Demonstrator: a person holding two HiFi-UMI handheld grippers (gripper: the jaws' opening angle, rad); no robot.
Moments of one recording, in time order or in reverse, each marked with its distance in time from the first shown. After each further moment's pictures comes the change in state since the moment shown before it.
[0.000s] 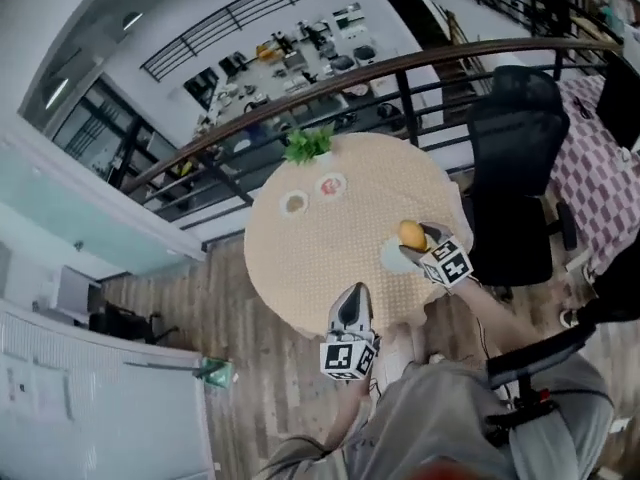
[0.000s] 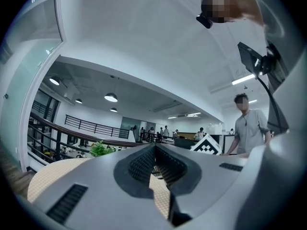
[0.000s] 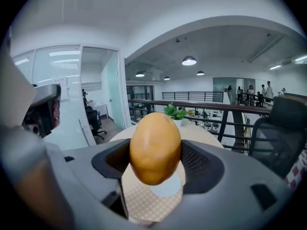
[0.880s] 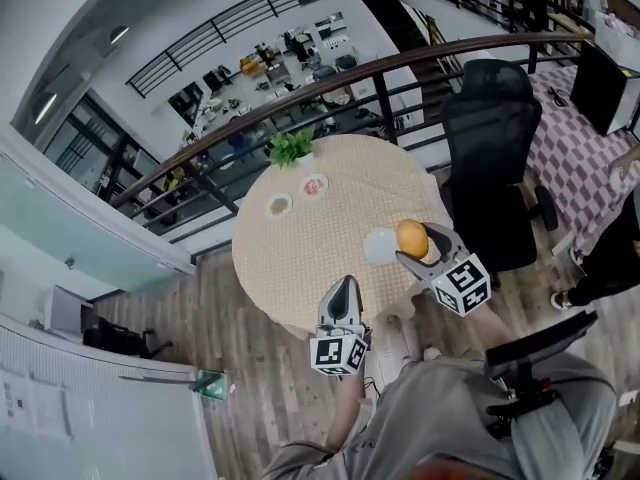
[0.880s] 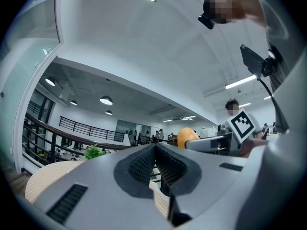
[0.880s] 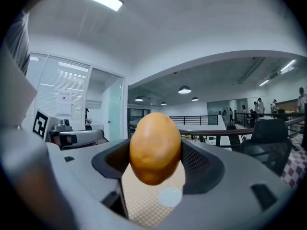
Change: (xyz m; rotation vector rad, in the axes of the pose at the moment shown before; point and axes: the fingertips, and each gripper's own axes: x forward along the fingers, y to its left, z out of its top) left arm -0.037 -0.024 0.014 0.020 -0.051 -0.002; right arm -0.154 0.076 0.073 -0.028 -0.345 -0.017
